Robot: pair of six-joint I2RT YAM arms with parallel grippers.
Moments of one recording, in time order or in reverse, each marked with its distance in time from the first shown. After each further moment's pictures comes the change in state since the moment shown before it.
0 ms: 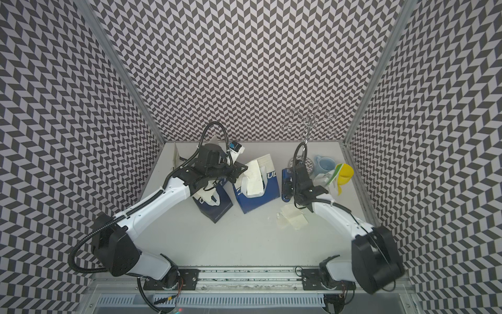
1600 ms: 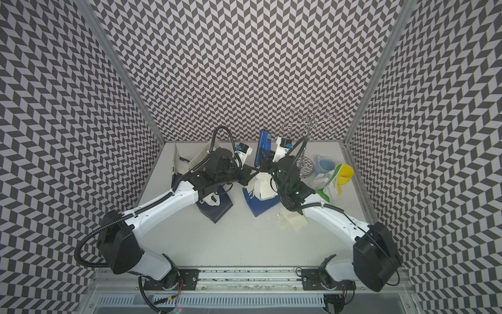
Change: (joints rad) left arm -0.109 0.034 -0.021 0.136 -0.019 -0.284; right arm 0.238 0.120 0.106 0.635 0.150 0.040
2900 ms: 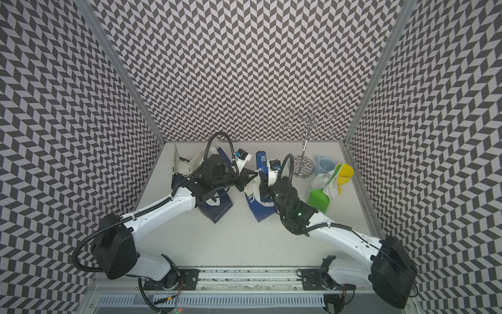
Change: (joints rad) left arm 0.045 -0.058 -0.190 0.225 0.050 0.235; right arm 0.180 -0.207 -0.217 -0.097 0.168 -0.324
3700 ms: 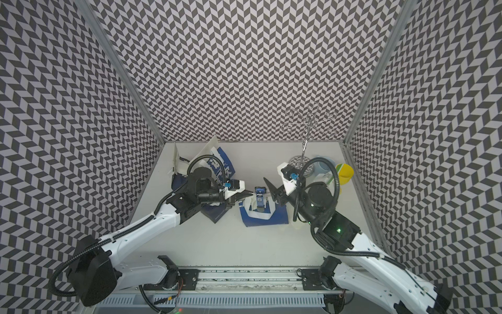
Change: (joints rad) left arm 0.015 -0.227 -0.203 -0.009 0.408 0.623; right arm -0.005 -0.368 0.146 -0.409 -0.272 -0.391
